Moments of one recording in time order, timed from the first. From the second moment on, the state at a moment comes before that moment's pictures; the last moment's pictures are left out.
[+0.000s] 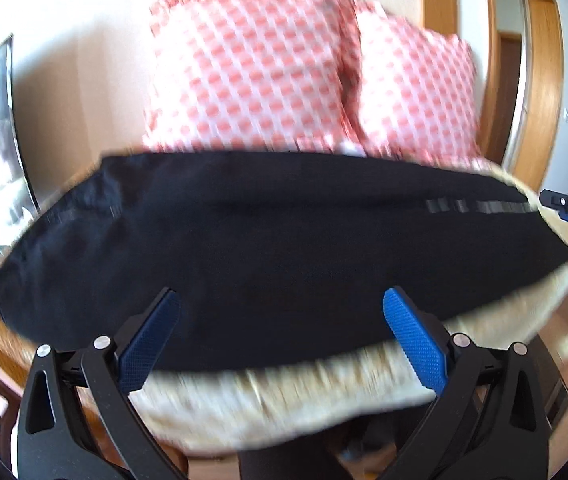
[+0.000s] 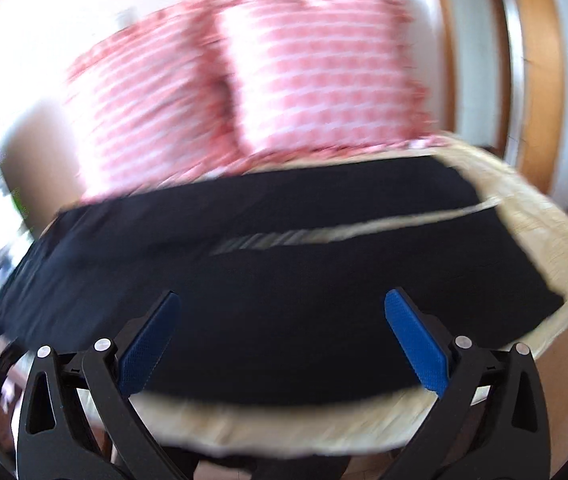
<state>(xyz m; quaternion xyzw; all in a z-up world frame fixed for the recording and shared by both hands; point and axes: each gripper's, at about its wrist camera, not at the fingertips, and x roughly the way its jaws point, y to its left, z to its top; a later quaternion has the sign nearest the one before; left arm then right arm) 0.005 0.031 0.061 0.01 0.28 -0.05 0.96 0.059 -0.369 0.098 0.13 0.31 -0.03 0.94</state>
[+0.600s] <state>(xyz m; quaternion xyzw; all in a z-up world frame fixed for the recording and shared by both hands) 0.087 0.028 0.063 0.00 0.21 0.01 0.98 0.363 -0.536 0.030 0.16 0.43 -0.37 0.81</state>
